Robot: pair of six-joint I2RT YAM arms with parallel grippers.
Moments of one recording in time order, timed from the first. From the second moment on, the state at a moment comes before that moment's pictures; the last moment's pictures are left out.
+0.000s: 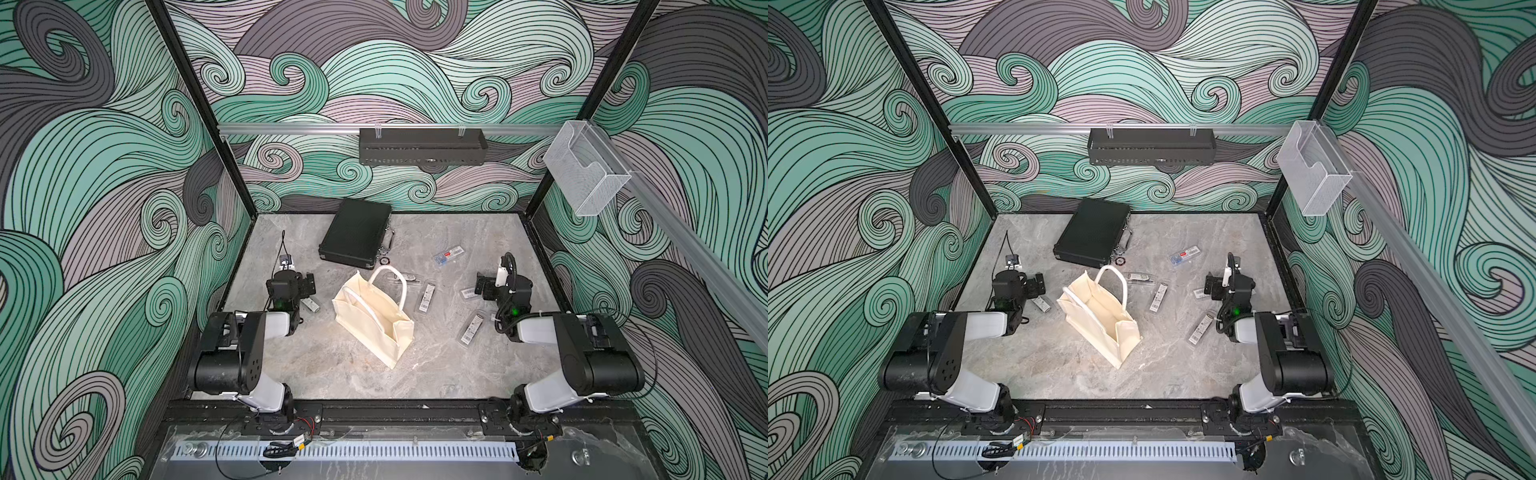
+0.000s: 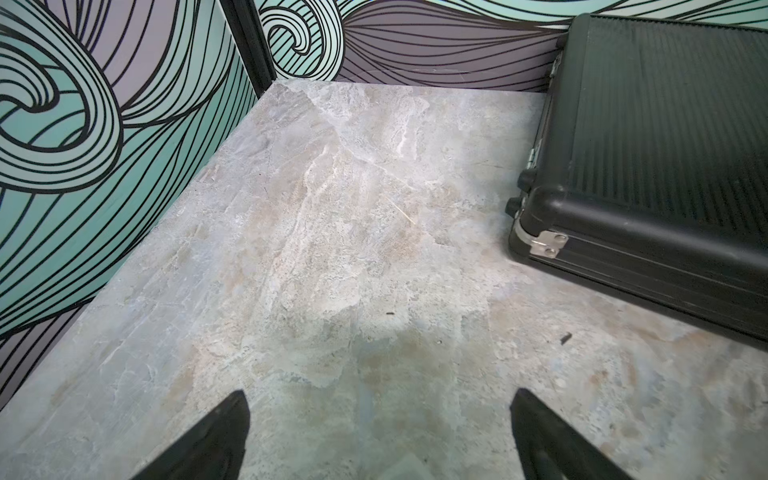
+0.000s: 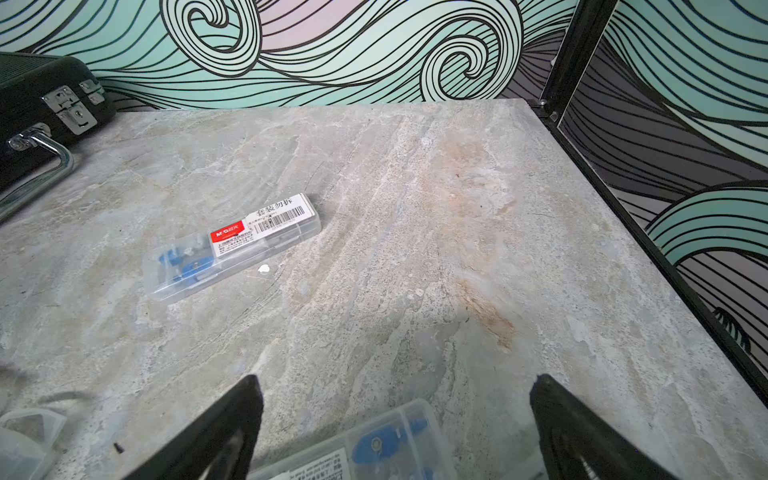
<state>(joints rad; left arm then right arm) 0.01 1.53 0.46 0.60 -0.24 -0.05 0.02 1.55 0.40 0.75 0.09 -0.01</state>
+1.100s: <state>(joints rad) 0.02 1.53 0.46 0.59 -0.22 -0.05 0.02 1.55 0.40 0.75 0.09 -0.01</state>
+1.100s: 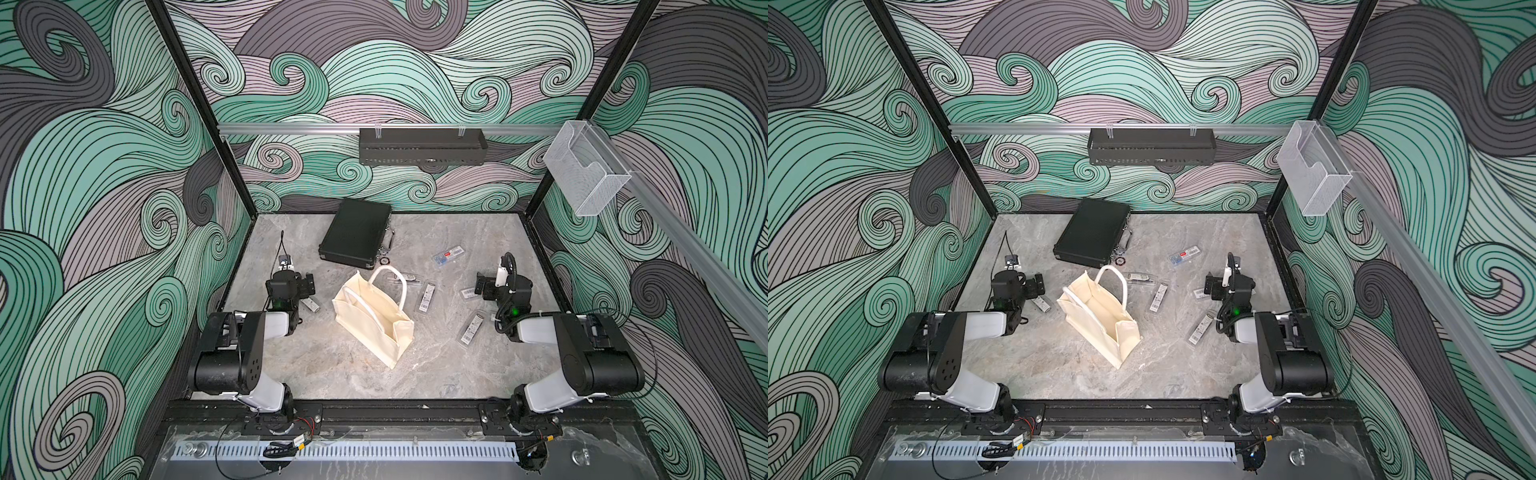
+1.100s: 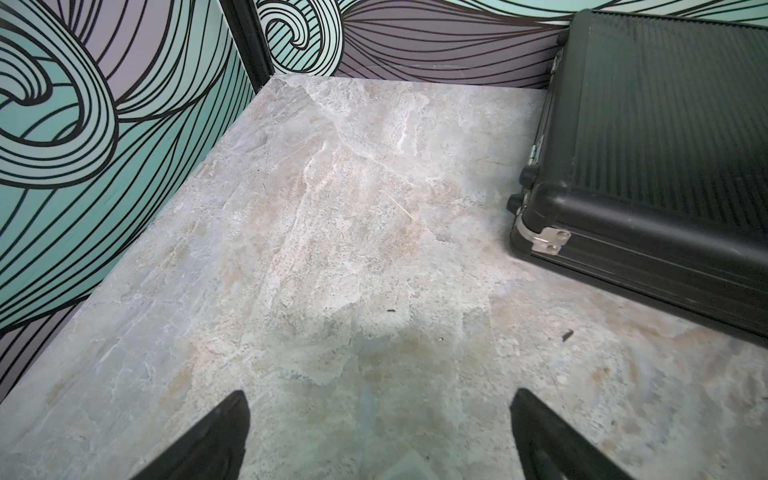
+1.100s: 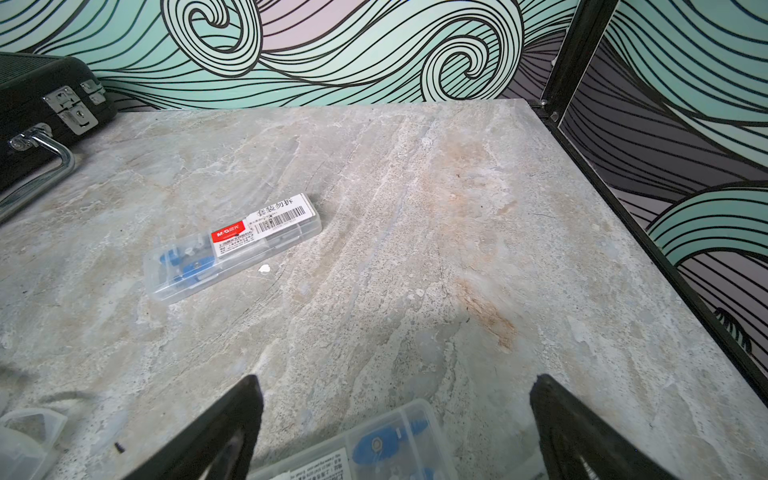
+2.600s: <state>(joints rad) 0.02 0.97 0.92 -0.58 -0.05 -0.32 0.28 1.16 0.95 -0.84 0.12 0.49</state>
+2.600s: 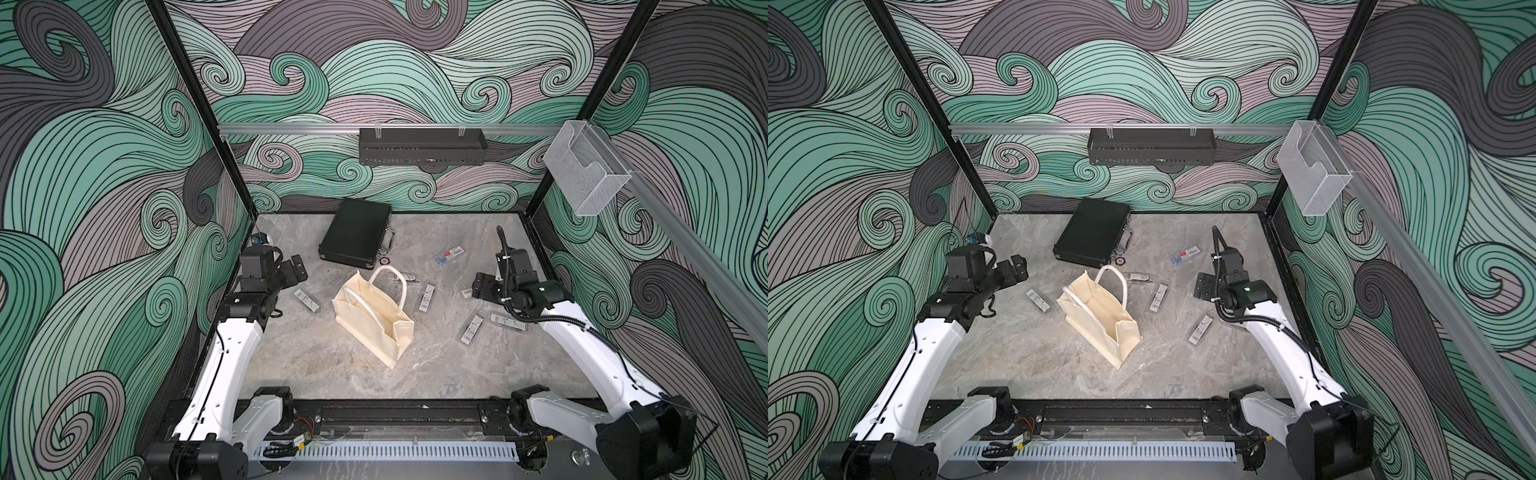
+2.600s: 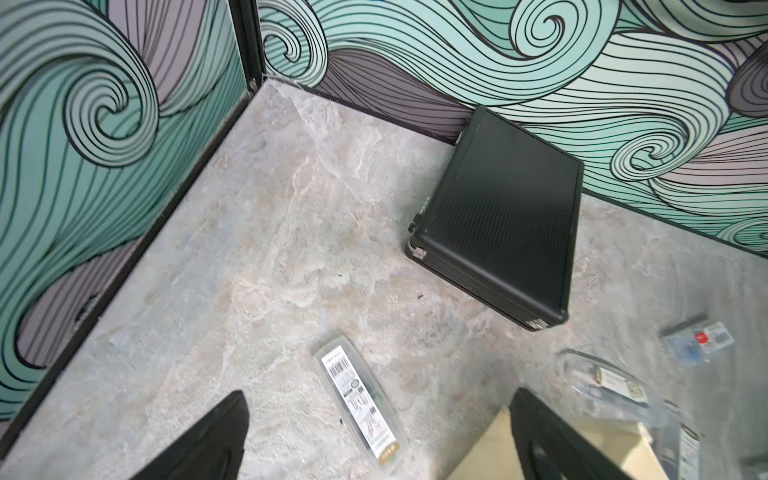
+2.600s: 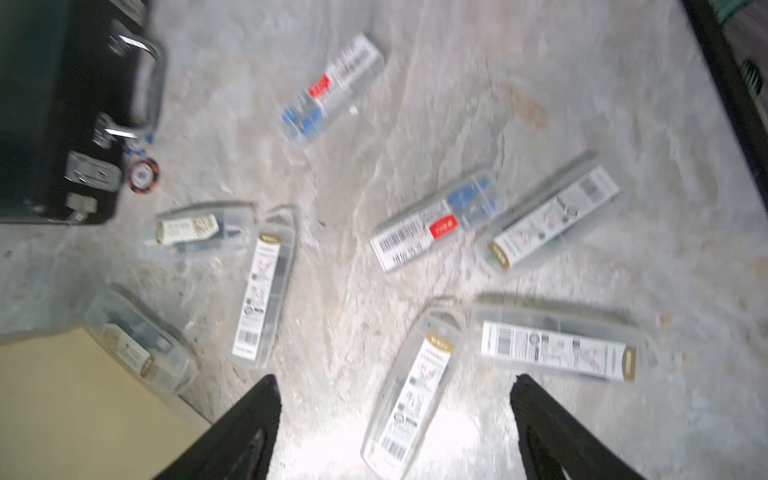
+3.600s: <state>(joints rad) 0.02 0.94 0.88 -0.67 0.06 -0.45 0.35 1.48 0.84 -0.86 0.03 0.75</state>
